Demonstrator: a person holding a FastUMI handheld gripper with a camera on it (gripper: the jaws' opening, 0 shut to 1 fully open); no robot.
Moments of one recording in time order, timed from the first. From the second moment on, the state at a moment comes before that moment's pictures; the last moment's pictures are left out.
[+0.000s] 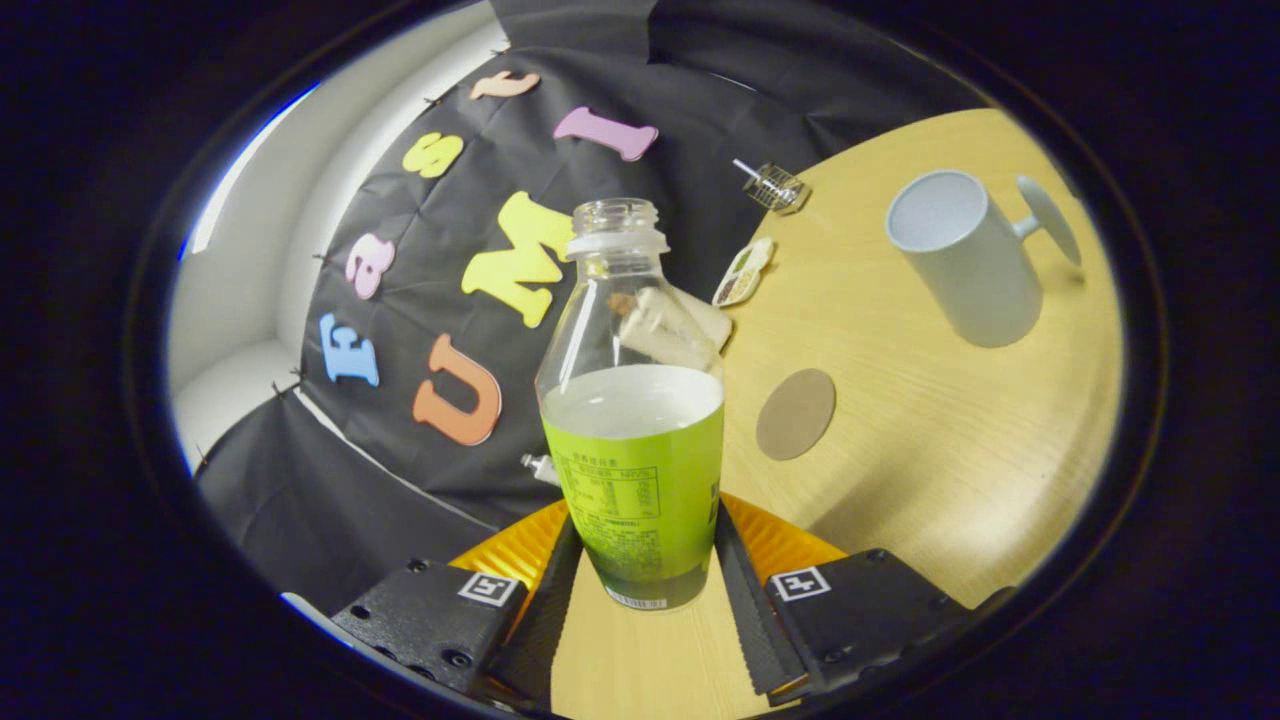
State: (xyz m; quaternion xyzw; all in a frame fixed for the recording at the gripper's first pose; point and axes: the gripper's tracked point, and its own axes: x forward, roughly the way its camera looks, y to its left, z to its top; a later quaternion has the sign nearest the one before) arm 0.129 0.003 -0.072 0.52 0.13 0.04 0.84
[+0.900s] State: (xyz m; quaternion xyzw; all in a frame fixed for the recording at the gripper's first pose) arm 0.165 -0.036 -0.020 0.73 0.05 0.08 0.68
